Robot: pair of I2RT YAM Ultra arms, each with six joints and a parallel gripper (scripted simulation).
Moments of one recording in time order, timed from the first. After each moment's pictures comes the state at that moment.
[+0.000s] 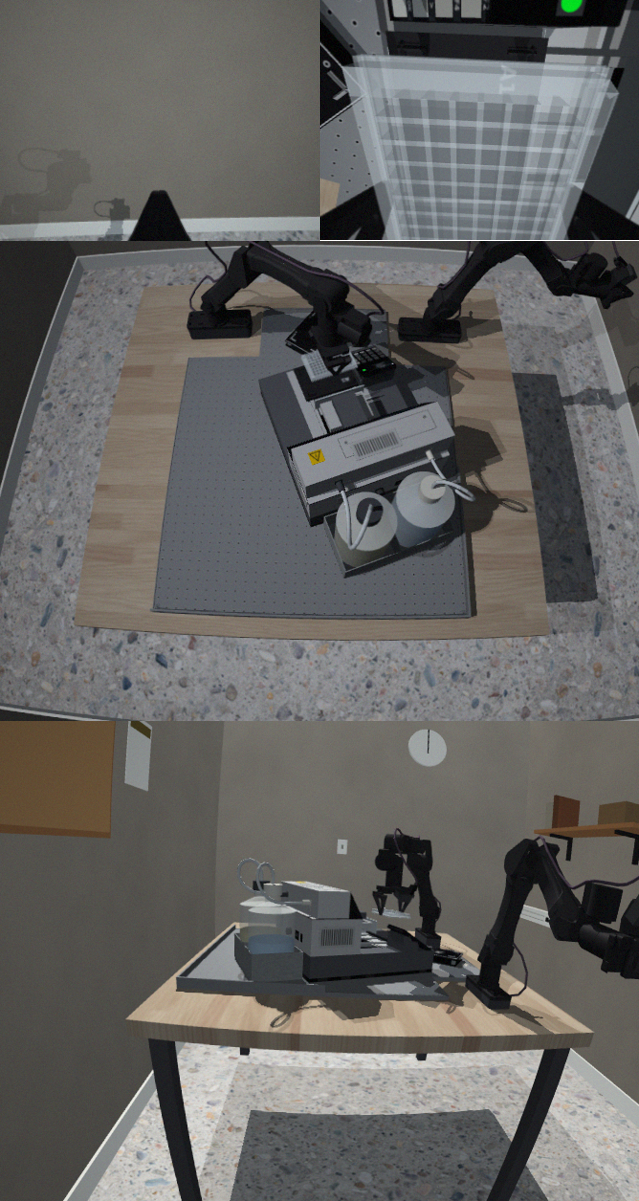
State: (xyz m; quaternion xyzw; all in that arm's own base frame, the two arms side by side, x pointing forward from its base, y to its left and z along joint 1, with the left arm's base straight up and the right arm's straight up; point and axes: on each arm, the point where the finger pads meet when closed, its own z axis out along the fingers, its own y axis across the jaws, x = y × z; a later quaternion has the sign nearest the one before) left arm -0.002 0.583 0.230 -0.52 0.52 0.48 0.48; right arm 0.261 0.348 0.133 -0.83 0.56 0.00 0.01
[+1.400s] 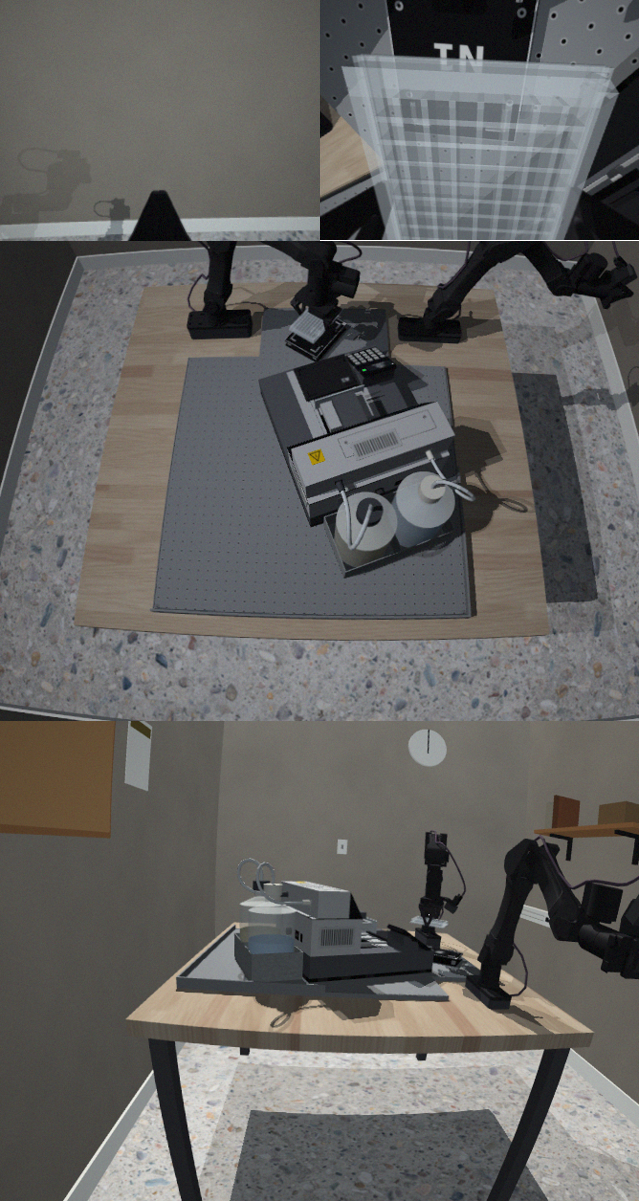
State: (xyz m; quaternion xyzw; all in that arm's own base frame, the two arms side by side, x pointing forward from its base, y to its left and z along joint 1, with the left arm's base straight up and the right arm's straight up) left arm -0.002 0.583 0.230 -0.52 0.52 0.48 0.48; right arm 0.100 0.306 0.106 -0.96 0.28 0.00 -0.04
